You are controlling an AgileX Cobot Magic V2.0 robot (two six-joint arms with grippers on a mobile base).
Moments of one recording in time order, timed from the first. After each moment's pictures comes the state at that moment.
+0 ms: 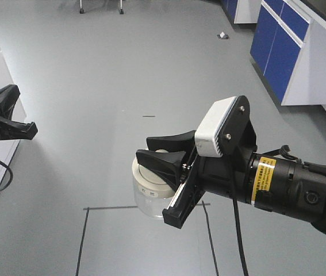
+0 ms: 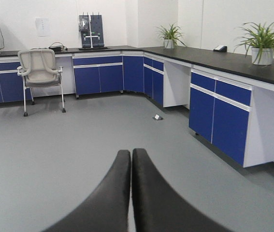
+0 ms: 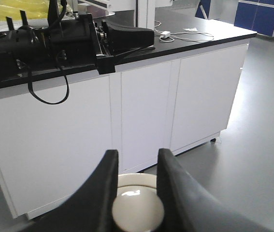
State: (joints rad) left arm 0.01 1.42 -0.57 0.30 -0.83 -0.19; right arm 0.55 1.32 -0.70 -1.04 -0.61 0.83
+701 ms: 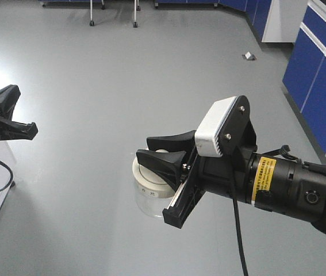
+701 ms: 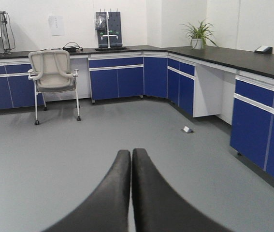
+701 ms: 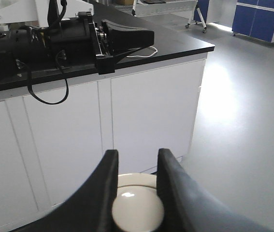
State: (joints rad) left arm 0.01 1.42 -0.57 0.30 -0.83 -0.19; right arm 0.55 1.32 -0.70 -1.04 -0.61 0.83
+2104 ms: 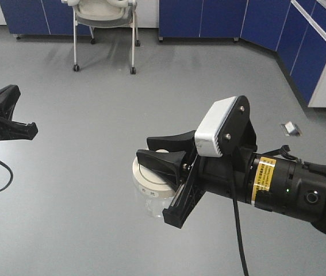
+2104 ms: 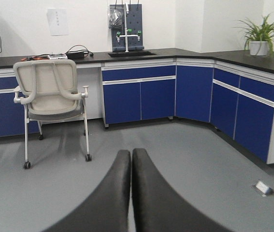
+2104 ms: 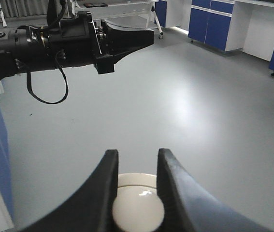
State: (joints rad) left arm 0.01 1.42 -0.57 0.30 -0.83 -0.19; right arm 0.55 1.32 -0.70 -1.04 -0.60 0.83
